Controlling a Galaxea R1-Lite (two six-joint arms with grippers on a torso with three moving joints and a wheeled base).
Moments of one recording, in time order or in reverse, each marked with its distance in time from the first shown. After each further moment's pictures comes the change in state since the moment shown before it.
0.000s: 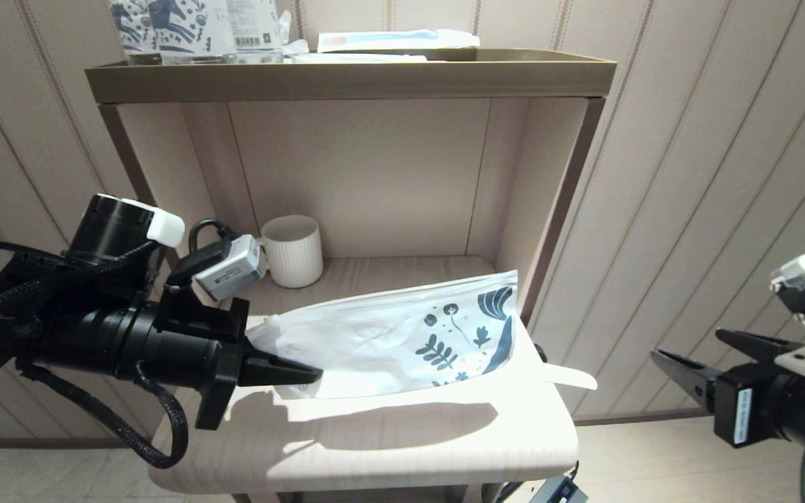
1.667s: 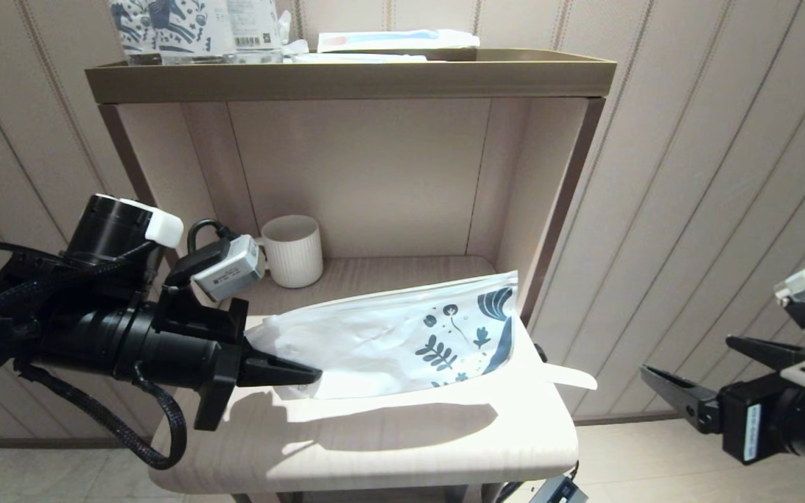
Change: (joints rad) left arm 0.000 -0.004 0.003 0.000 0.000 0.001; right arm 0.003 -0.026 0.010 0.031 0.040 -0.003
